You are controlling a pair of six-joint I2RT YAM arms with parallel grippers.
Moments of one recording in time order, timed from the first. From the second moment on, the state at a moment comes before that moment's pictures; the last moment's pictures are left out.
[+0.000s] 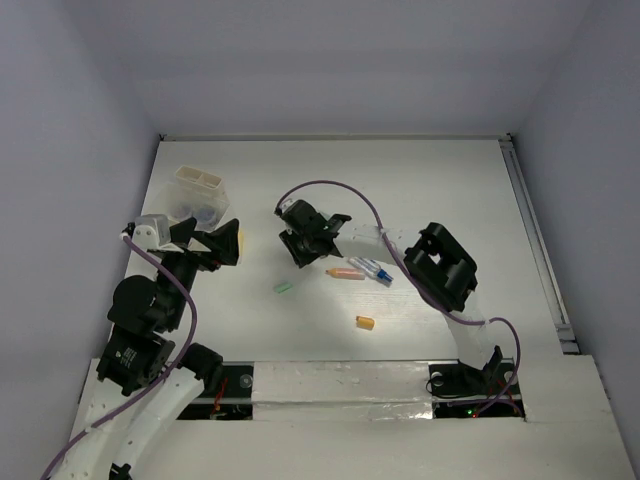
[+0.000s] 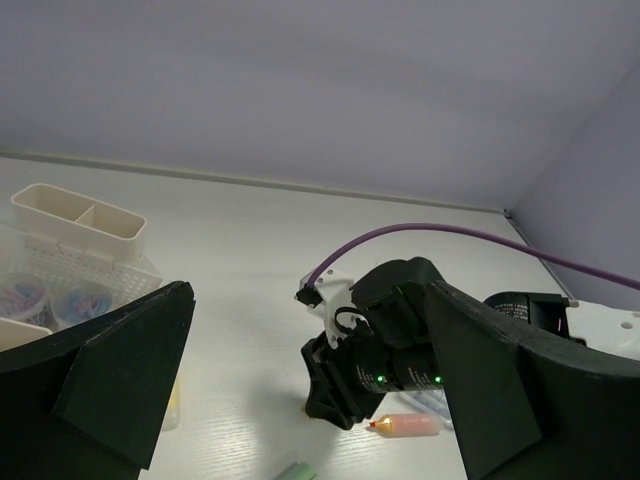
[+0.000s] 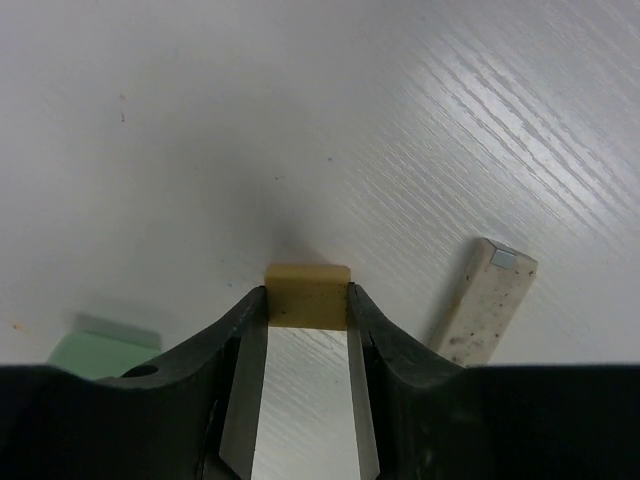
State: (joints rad) left arm -0.48 0.36 0.78 -0.27 -0.25 -0.30; right arm 0.91 2.14 1.59 -0.40 0.10 0.22
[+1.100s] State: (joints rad) left arm -0.45 0.34 0.77 -0.27 -0.30 -0.30; right arm 0.91 2.20 2.02 -0.20 -0.02 0.21
